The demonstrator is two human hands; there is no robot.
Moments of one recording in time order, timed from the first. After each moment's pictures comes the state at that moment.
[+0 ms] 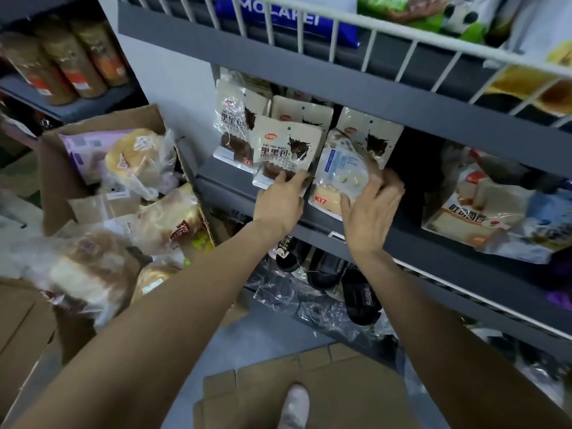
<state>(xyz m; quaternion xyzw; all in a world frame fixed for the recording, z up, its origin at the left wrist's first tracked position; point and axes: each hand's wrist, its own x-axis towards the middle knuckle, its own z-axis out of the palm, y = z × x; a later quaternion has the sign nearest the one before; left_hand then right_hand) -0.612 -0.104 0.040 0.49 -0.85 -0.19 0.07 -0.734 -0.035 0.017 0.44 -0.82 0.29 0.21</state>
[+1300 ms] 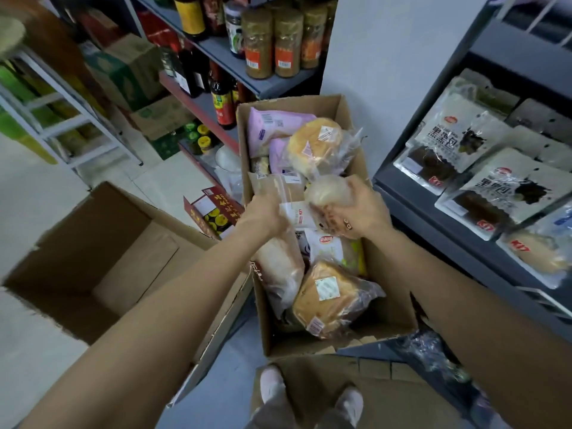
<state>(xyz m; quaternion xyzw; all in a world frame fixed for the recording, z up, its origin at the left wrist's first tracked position) -0.272 -0.188 0.034 0.71 -0.65 -0.29 -0.04 -0.459 -0.188 0.011 0.61 -0.74 0.16 -0.24</state>
